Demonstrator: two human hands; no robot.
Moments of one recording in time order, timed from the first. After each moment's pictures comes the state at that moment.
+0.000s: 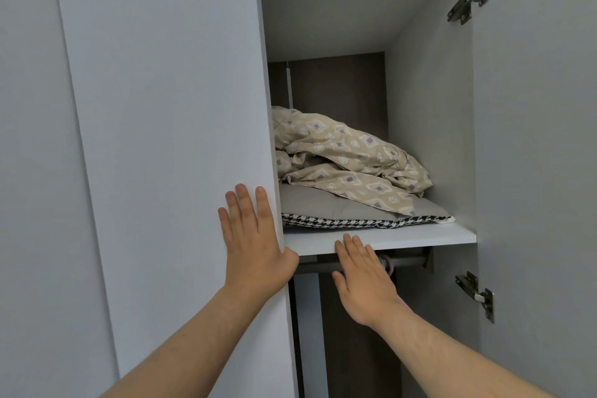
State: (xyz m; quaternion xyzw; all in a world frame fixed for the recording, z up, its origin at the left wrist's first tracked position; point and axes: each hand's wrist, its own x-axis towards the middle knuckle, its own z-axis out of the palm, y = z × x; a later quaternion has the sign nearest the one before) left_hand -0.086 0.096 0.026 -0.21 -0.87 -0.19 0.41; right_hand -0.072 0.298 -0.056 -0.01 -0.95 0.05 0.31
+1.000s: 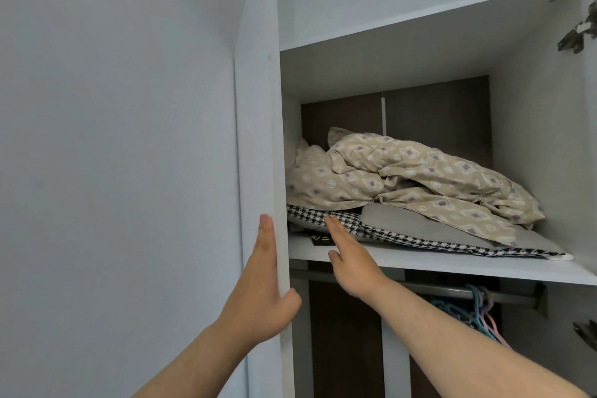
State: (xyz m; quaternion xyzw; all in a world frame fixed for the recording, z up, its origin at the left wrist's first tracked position) left_hand 0.066 -0.058 0.030 -0.24 -0.86 -0.30 0.33; right_hand -0.032 0.132 0.035 0.25 -0.87 0.35 0.24
